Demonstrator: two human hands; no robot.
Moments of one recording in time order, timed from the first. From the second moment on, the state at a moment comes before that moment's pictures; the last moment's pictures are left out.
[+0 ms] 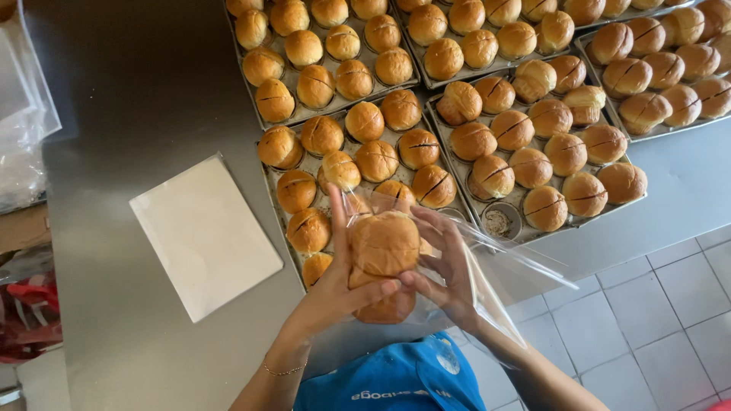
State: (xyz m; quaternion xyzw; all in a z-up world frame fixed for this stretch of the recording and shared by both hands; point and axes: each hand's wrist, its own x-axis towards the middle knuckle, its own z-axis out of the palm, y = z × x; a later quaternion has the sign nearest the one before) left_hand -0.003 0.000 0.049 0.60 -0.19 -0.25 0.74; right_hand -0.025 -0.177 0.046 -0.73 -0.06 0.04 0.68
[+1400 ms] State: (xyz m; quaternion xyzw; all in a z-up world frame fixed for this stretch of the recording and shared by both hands) left_hand 0.035 0.008 -0.002 0.49 -0.04 -0.12 0.86; right_hand -0.012 -0.312 -0.053 -0.82 0.31 -0.19 0.45
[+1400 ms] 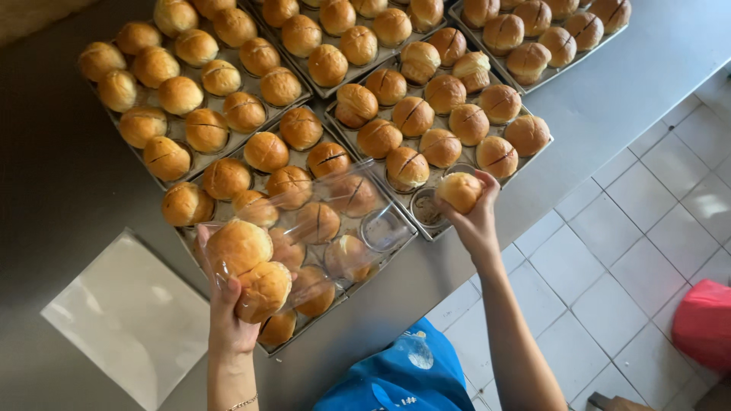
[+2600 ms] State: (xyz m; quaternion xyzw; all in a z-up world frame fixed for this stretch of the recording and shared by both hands) left_hand 0.027 -0.038 0.037 0.27 0.30 0.03 0.91; right_hand 0.006 -0.124 0.053 -0.87 -0.15 0.02 0.48
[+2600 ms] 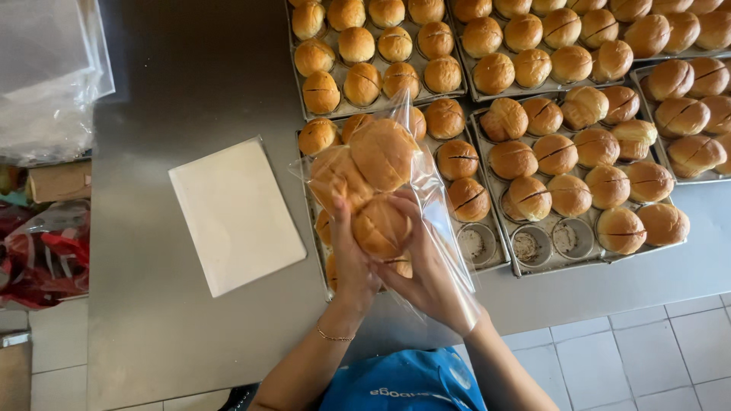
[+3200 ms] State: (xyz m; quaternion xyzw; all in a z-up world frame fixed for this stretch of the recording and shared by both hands) left_hand 0.037 0.000 0.012 0.32 0.16 0.19 0.91; right_hand 0.005 -0.226 0.044 -0.81 -0.23 0.17 0.52
